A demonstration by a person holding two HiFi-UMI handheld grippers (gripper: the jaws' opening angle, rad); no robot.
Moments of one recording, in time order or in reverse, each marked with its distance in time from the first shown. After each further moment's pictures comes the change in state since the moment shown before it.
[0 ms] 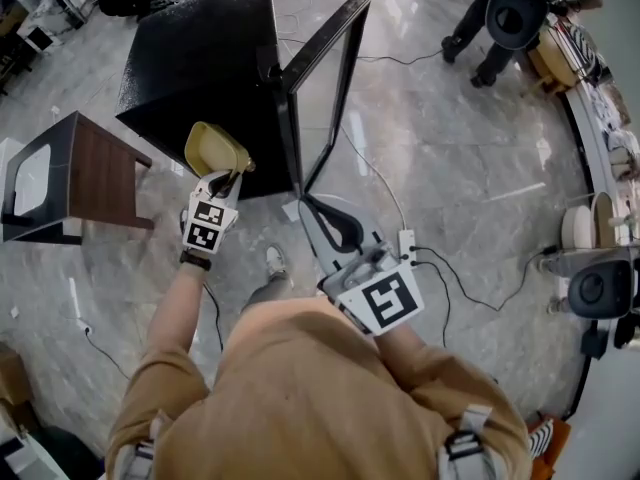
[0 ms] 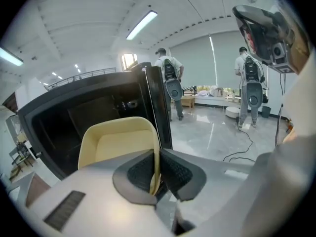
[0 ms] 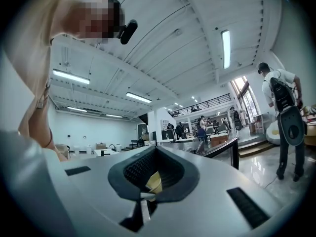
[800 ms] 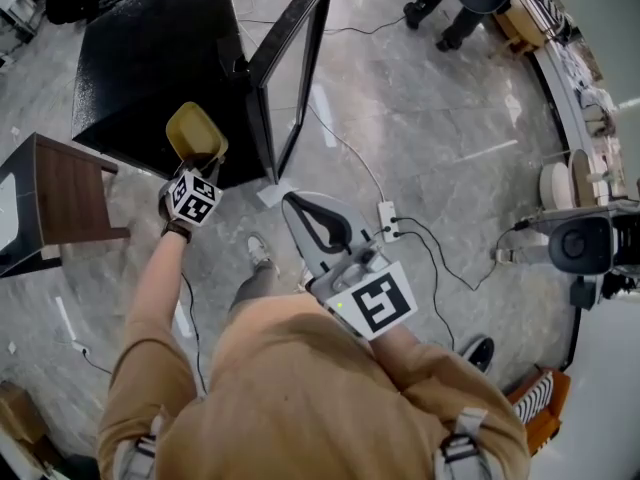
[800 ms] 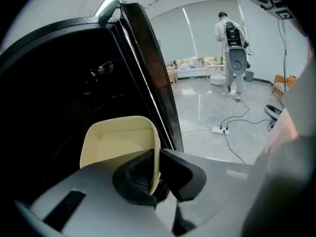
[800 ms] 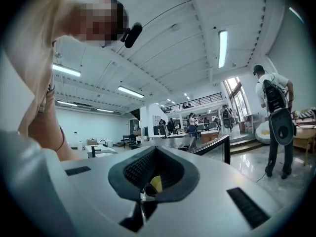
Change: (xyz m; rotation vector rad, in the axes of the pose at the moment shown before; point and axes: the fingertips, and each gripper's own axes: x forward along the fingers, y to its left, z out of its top) left arm 0.112 0.034 -0.049 0.313 0.218 -0.107; right arm 0.028 -0.026 -0.016 0.004 0.058 -0.111
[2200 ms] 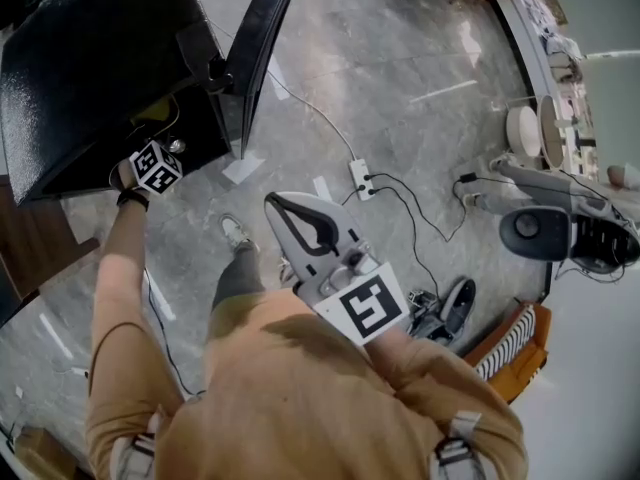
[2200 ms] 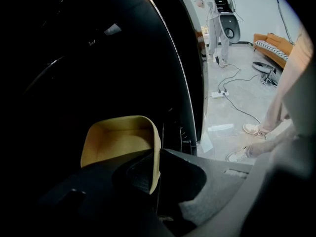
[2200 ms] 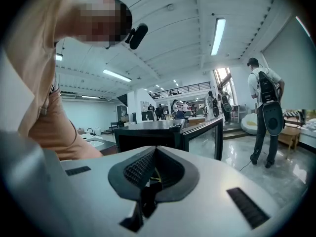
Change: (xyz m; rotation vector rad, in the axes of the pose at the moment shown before) left arm 0.125 0.087 -0.013 0.368 0.159 -0.016; right arm 0.059 -0.060 -0.043 0.037 0.158 -0.148
